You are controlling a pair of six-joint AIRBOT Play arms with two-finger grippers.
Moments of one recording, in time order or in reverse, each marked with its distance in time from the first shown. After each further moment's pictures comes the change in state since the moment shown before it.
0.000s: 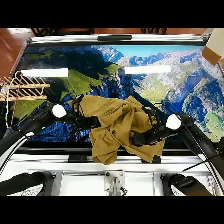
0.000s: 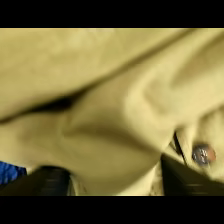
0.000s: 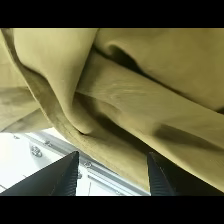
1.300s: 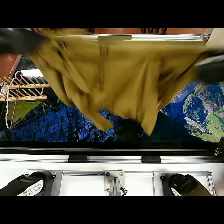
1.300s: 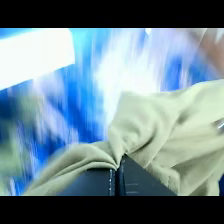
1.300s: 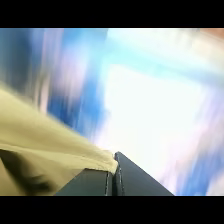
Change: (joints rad) left arm 0.326 0.207 0.987 -0.008 -0.315 0.340; right arm 0.216 0.270 0.784 -1.073 -0.214 0.266
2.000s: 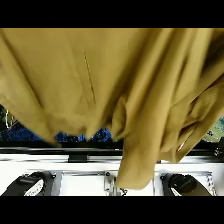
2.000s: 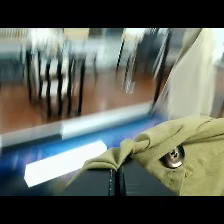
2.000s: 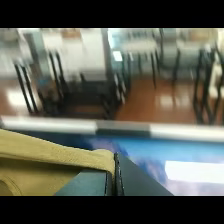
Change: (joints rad) left arm 0.029 0.204 0.058 0.178 0.024 -0.151; right arm -0.016 -0.018 0.319 0.168 0.160 0.019
